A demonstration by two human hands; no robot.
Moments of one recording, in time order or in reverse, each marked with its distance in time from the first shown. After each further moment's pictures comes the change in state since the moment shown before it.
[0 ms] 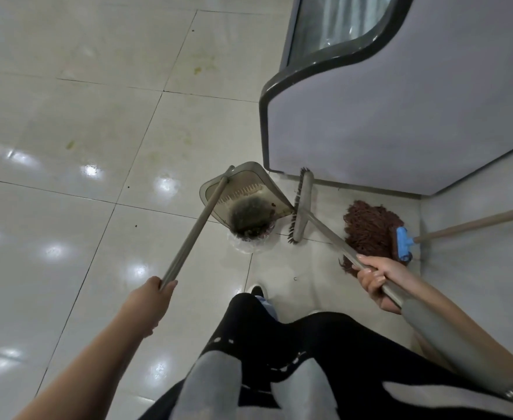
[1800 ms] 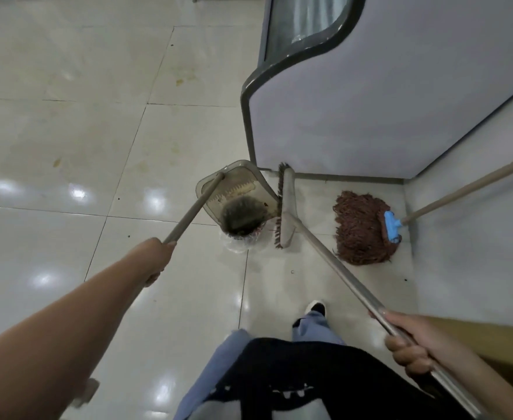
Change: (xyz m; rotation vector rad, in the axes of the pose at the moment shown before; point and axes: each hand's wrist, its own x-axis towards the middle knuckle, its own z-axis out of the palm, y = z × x) left_hand 0.010 0.039 -0.027 -0.096 -0.016 0.014; right_hand -0.092 0.134 -0.046 -0.251 0.045 -0.102
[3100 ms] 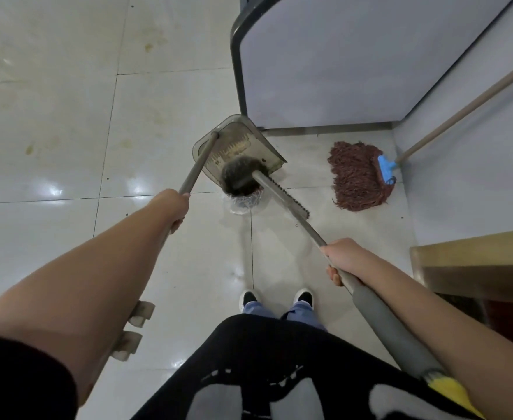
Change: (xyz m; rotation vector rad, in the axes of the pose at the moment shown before) left_hand 0.014 -0.038 -0.003 0.116 -0.034 0.119; right_hand 0.114 0.067 0.111 -0.561 0.439 -0.058
